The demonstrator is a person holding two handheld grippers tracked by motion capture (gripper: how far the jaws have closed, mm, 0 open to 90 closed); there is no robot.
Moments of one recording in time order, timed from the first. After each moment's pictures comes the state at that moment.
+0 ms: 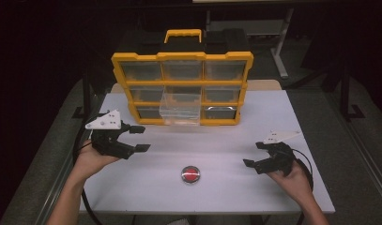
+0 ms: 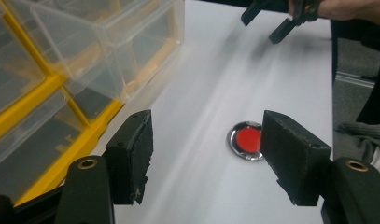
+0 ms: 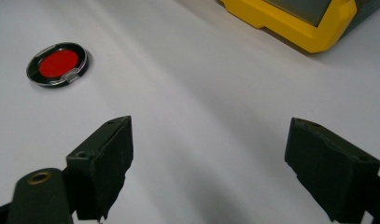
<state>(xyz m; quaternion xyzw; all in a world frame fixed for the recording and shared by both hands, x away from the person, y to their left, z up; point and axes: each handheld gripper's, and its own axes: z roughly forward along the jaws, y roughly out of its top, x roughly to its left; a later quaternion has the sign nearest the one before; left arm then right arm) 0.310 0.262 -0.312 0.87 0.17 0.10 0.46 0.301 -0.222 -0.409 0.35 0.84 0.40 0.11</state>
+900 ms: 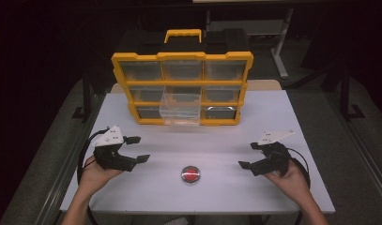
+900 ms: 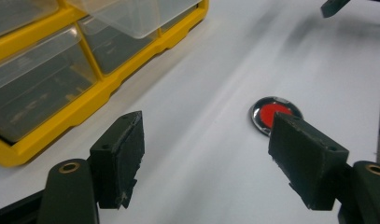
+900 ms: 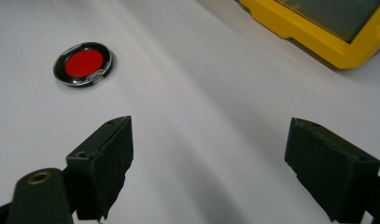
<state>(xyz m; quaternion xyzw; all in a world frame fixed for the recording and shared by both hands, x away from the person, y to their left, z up) 0.293 0.269 -0.359 0.85 0.24 0.14 0.45 0.298 -0.205 -0.399 0.32 0.86 0.39 0.09</state>
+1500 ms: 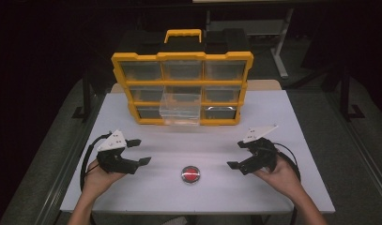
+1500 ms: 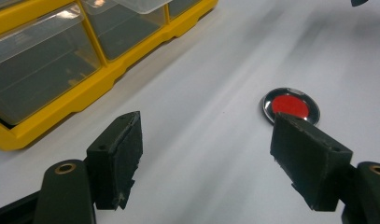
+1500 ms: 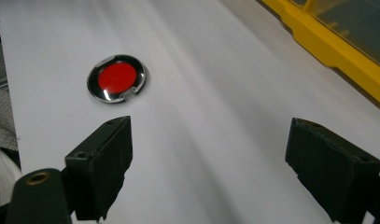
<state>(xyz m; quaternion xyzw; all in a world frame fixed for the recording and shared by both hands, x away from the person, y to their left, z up) 0.292 0.267 -0.374 0.85 0.25 0.15 0.44 0.305 -0.168 -0.383 0.28 0.88 0.38 0.07</state>
